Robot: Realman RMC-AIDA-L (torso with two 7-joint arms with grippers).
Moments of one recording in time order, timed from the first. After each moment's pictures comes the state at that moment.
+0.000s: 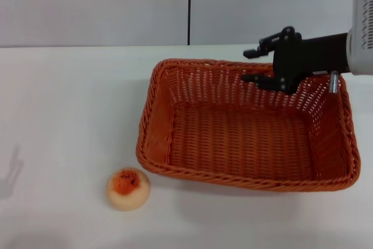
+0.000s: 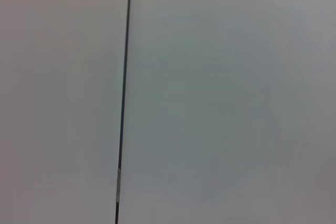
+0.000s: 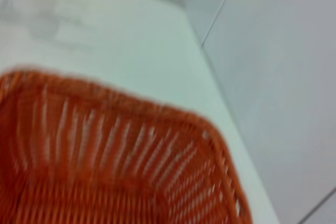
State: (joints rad) left arm 0.04 -2.07 -0.31 -0.08 1.92 1.75 -0.23; right arm 0.60 2.08 -1.07 -0.95 1.09 1.33 -1.97
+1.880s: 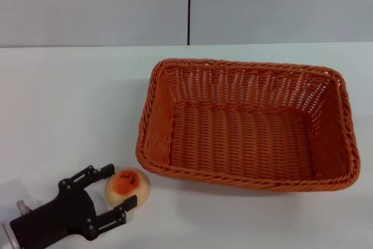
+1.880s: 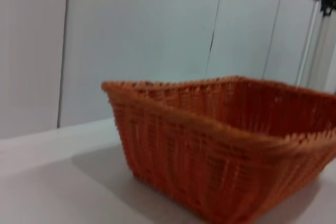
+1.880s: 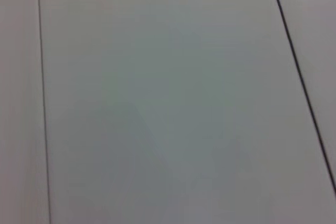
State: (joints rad) left arm -0.19 -2.07 0.55 0.20 1.92 1.56 -0.63; right arm 0.06 2.07 -0.66 -0.66 2.07 1.64 -2.09
